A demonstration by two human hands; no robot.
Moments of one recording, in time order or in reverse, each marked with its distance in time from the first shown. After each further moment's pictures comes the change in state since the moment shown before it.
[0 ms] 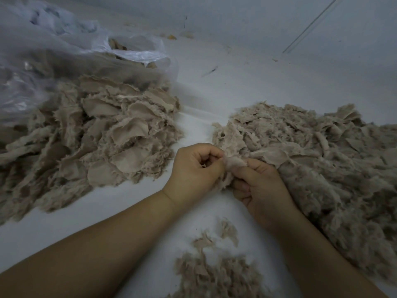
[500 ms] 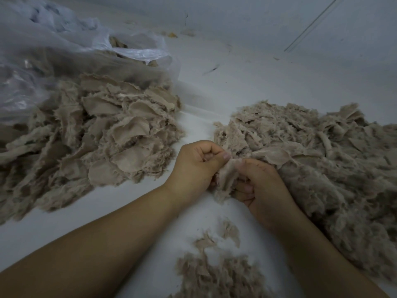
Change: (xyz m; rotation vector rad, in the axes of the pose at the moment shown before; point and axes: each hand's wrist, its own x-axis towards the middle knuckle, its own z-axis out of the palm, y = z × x) left_hand 0.007 -0.003 -0.002 -0.176 -0.066 -0.202; right_hand -0.001 0.003 -0.003 -0.032 -0.115 -0.048
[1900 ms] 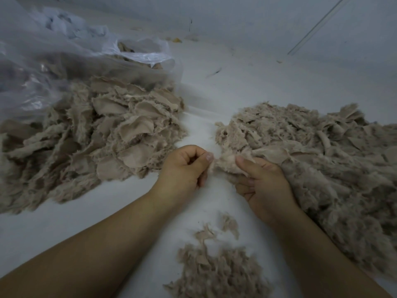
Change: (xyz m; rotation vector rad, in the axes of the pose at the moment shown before) left_hand -0.026 0.009 -0.017 0.036 0.040 -0.026; right_hand -0.001 -0.004 0.005 0.225 0.156 0.057
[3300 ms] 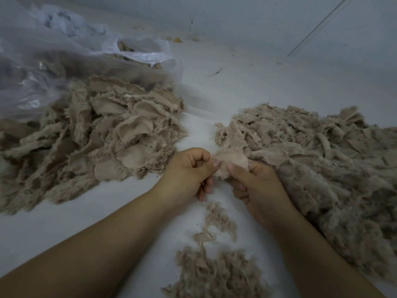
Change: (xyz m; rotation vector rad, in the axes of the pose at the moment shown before) left_hand 0.002 0.000 0.003 -0.028 -0.098 -0.129; right_hand -0.003 0.003 -0.003 -0.235 -0.132 -0.085
